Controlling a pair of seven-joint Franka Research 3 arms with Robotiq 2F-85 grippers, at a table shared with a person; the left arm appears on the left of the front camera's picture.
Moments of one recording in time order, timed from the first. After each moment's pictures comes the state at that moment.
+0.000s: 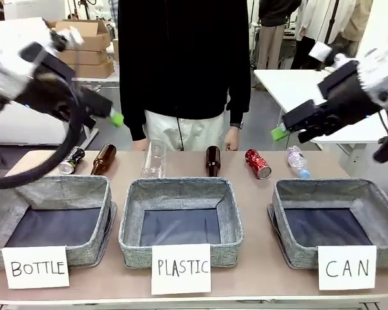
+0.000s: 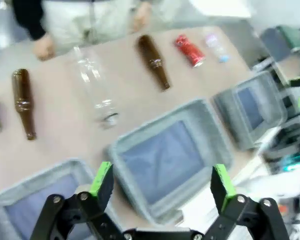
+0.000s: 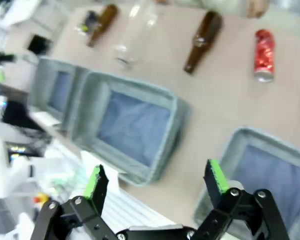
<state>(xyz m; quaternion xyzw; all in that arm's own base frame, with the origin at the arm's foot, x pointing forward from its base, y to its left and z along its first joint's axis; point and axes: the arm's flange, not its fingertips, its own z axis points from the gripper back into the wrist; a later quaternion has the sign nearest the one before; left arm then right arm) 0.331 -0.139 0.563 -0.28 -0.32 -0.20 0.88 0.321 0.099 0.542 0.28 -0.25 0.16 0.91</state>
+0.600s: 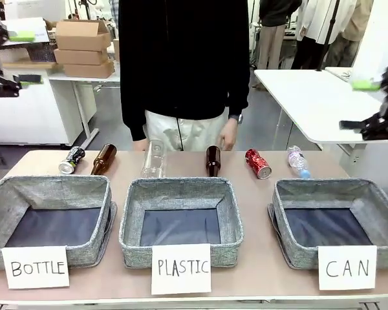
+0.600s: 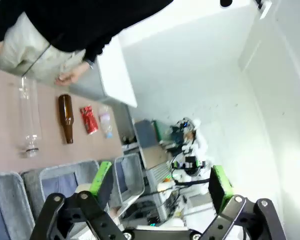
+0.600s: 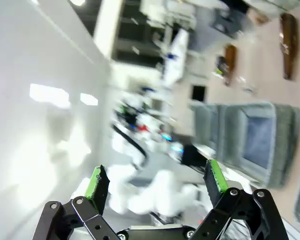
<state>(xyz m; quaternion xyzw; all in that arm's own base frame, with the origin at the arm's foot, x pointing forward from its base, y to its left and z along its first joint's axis) 0.343 0.019 0.574 -0.61 -0.35 0.04 0.71 0.323 -0.062 0.520 0.69 -0.18 -0.05 0.70</state>
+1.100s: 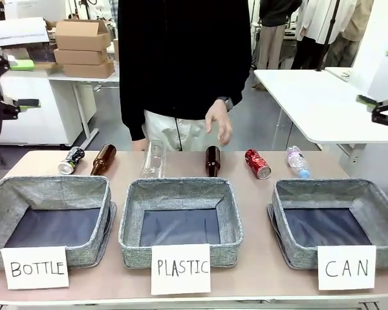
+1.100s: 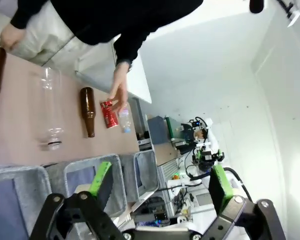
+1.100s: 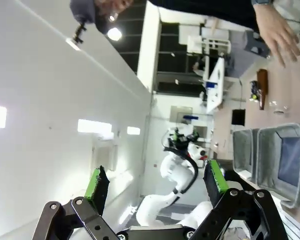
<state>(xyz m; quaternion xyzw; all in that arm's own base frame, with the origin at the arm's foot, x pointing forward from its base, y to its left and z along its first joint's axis) 0.358 0.036 0.535 -0.59 -0.33 0.05 0.74 0.336 -0.080 0.512 0.75 -0.19 -0.13 0.62</state>
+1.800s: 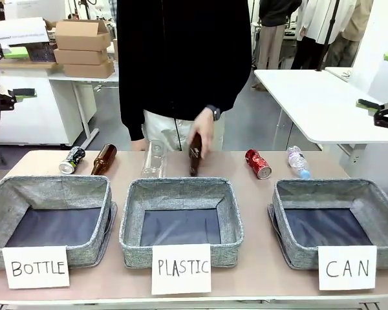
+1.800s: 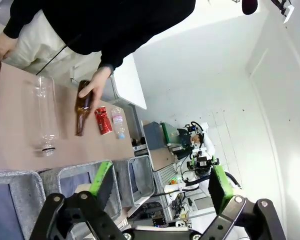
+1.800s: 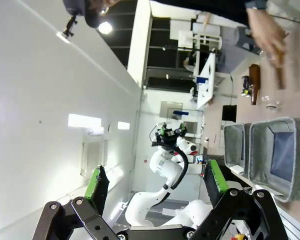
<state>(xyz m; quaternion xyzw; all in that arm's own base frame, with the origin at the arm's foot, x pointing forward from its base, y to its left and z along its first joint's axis) 0.352 0.035 0.549 -0.59 -0.34 0.05 0.73 0.328 -0.081 0.517 0.73 -0.19 -0.12 0.64</state>
